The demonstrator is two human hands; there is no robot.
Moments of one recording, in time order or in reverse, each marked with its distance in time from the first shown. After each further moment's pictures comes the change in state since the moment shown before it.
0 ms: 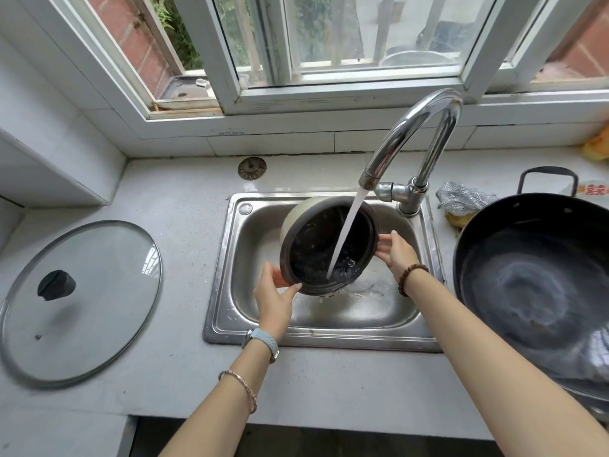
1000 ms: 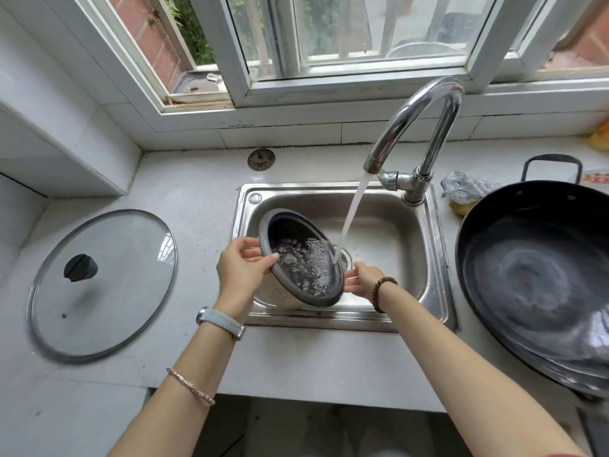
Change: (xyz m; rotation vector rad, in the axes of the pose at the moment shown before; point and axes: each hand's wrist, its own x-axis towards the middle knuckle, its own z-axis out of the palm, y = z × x) left_hand -0.003 0.052 -0.079 -0.210 0.063 -0.142; right_hand -0.068 0.041 0.038 -0.143 -0.155 0.364
